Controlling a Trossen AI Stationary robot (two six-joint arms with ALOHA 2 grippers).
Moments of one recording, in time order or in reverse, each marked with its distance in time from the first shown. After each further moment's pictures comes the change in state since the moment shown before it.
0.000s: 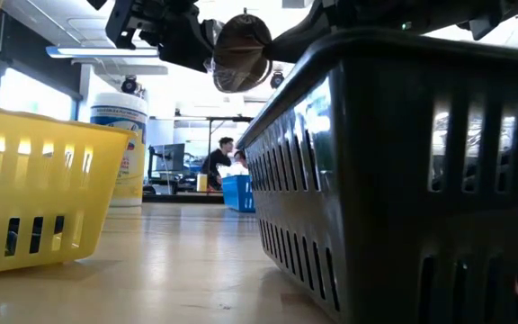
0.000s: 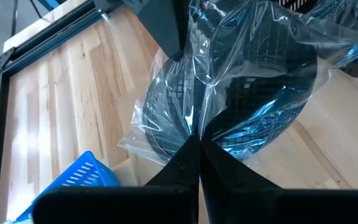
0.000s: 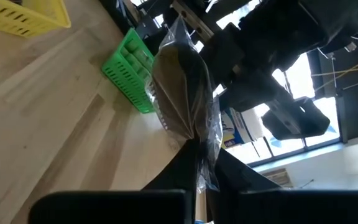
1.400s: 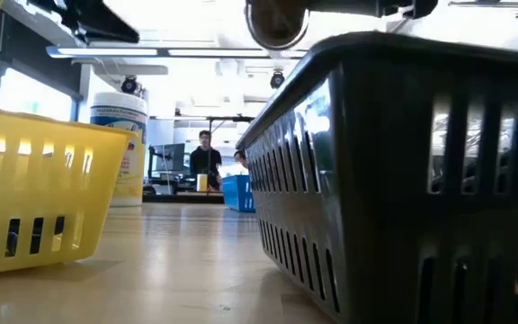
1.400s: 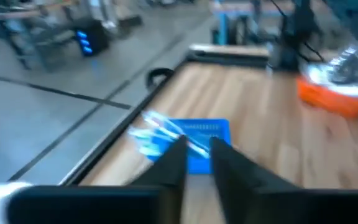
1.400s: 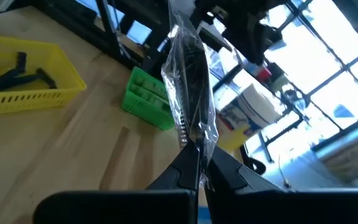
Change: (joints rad) left arm 0.031 -0.844 -0.309 -0.187 -0.472 -0.497; right arm 0.000 -0.334 -0.001 -0.379 -0.112 0.397
